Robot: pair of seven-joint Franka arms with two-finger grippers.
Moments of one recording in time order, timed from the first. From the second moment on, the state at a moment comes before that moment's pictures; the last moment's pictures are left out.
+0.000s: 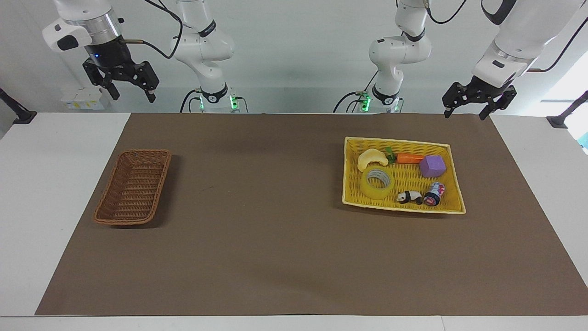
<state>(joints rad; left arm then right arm) 0.05 -0.04 -0.11 -1.56 0.00 1.46 0.08 0.08 -0.10 -0.14 -1.54 -0.02 1.47 0.05</state>
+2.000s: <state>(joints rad) 0.05 -0.04 -0.12 -1.57 0.00 1.46 0.08 0.08 -0.10 -0.14 -1.54 -0.02 1.47 0.05</state>
